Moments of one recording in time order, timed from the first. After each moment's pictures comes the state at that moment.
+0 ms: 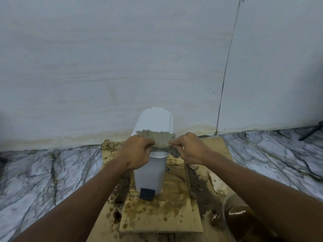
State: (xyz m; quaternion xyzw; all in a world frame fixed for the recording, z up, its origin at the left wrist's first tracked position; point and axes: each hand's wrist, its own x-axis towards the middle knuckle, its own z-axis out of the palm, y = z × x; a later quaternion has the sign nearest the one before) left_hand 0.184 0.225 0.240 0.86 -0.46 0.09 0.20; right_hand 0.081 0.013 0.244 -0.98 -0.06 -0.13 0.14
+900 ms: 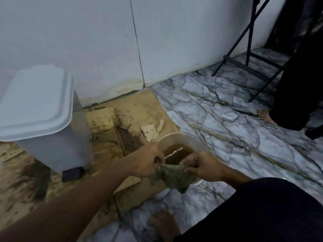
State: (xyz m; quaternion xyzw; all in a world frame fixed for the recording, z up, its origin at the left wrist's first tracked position) left_hand 0.005 0.025 0.116 0.67 -0.68 -0.27 0.09; right_hand -0.215 -0.104 0.103 -0.86 0.22 0.01 0.47
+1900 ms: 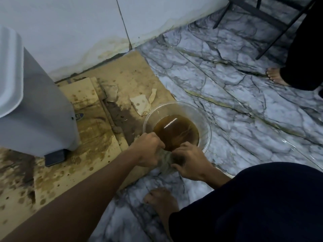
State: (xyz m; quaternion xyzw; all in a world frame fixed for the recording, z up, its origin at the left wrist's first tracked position) left_hand -0.013 -0.007 -0.003 0.69 -0.68 -0.24 -0.04; right_hand -0.222 -0.083 -0.033 -0.94 0.24 -0.05 0.24
